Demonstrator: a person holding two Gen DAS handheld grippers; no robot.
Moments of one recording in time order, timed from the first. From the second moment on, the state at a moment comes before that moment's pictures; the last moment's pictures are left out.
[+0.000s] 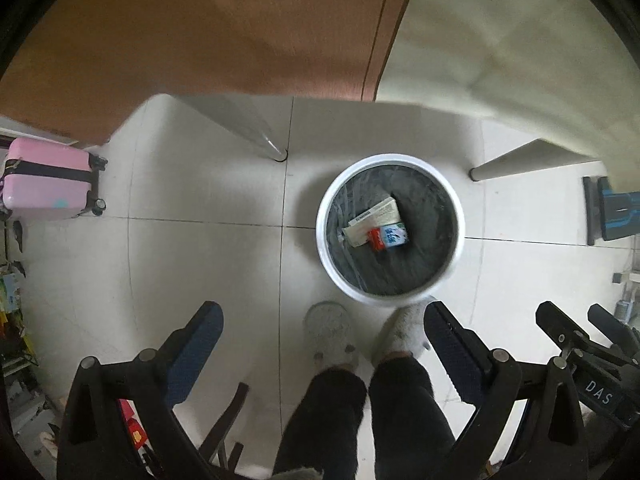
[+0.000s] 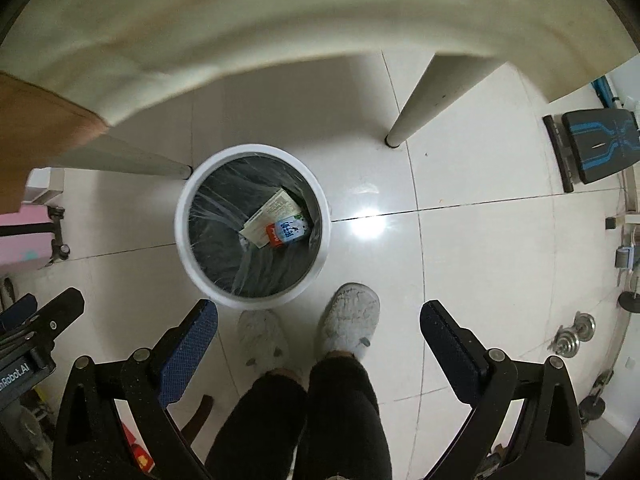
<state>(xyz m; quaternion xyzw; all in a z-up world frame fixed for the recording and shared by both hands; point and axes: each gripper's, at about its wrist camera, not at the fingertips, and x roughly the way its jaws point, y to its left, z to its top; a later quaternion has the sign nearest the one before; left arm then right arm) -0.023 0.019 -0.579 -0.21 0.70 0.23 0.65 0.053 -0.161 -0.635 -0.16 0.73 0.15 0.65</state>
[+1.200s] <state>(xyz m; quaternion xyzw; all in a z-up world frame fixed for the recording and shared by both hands) 0.236 0.149 -0.269 -0.20 0.57 0.32 0.73 0.387 -0.094 -0.296 0.00 0.67 0.18 0.72</state>
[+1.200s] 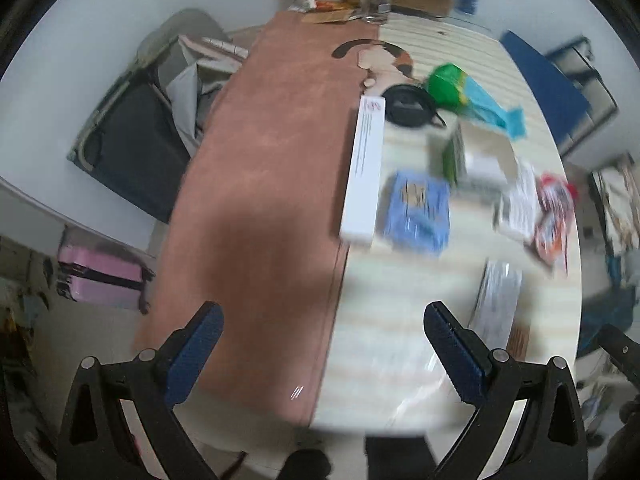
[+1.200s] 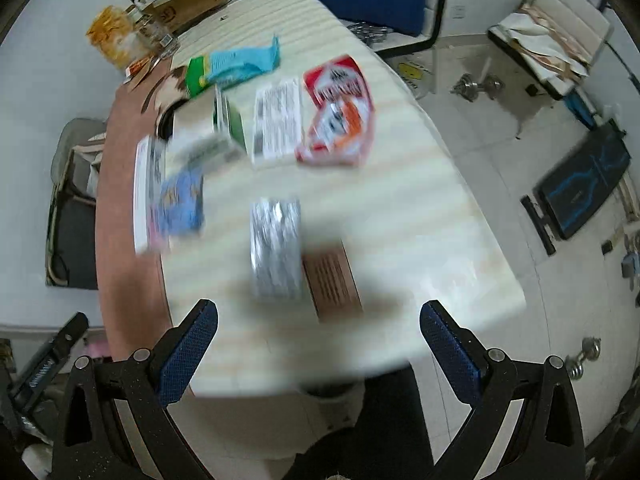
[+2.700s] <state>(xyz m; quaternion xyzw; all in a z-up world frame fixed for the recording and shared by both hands) 0.215 0.180 -0.227 -0.23 0.49 0.29 0.79 0.395 0.043 -0.261 -0.06 0.61 0.26 0.75</state>
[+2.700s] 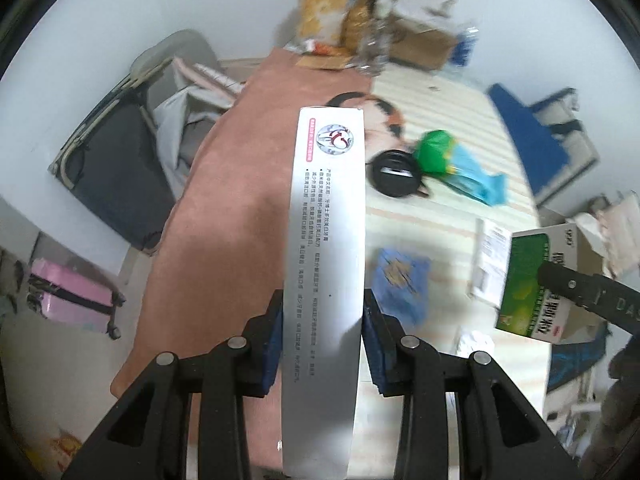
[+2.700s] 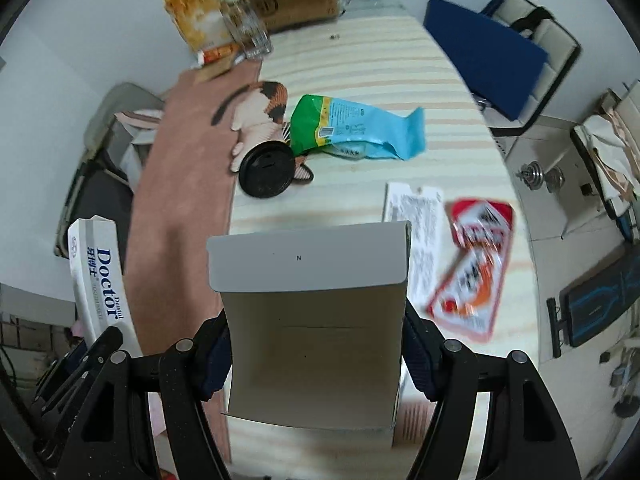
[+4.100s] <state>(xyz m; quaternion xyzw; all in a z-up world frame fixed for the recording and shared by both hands) 0.030 0.033 -0.700 -0.32 0.70 0.13 0.63 0.072 -0.182 -0.778 0.09 0.80 0.14 0.58</state>
